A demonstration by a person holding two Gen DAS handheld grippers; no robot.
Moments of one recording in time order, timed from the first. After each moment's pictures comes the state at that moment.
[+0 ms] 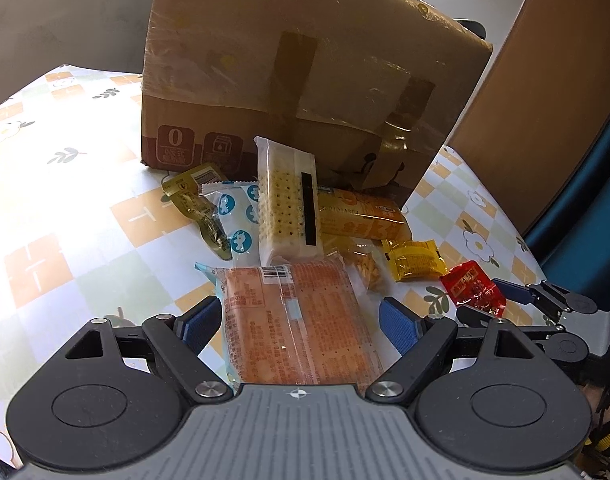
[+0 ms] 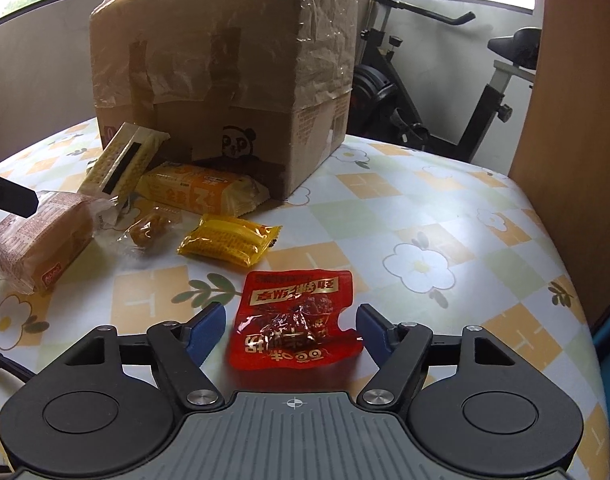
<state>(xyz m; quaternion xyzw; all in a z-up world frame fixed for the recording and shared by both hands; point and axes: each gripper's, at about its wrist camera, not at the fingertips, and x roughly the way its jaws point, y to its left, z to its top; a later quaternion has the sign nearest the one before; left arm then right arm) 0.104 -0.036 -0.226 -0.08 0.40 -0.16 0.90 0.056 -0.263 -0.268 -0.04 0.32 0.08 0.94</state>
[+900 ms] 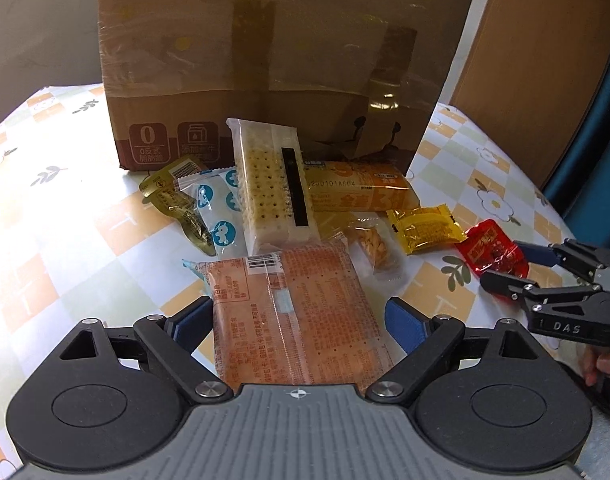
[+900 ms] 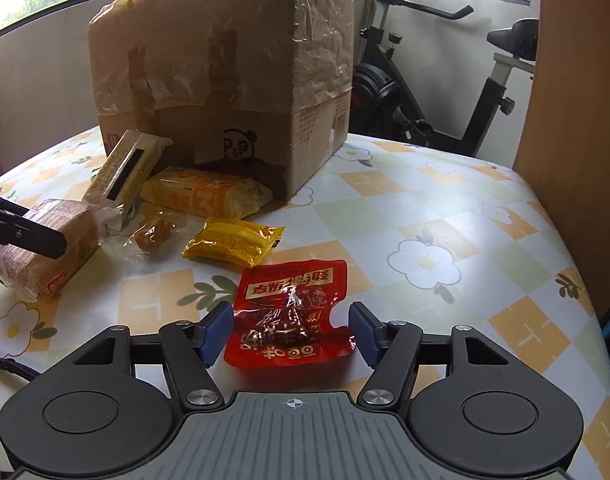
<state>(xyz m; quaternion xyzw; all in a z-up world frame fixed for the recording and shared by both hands) 0.114 -0.066 -0.241 0.01 0.41 -0.16 0.90 0.059 -0.268 -0.269 -0.02 0.32 0.08 0.94</state>
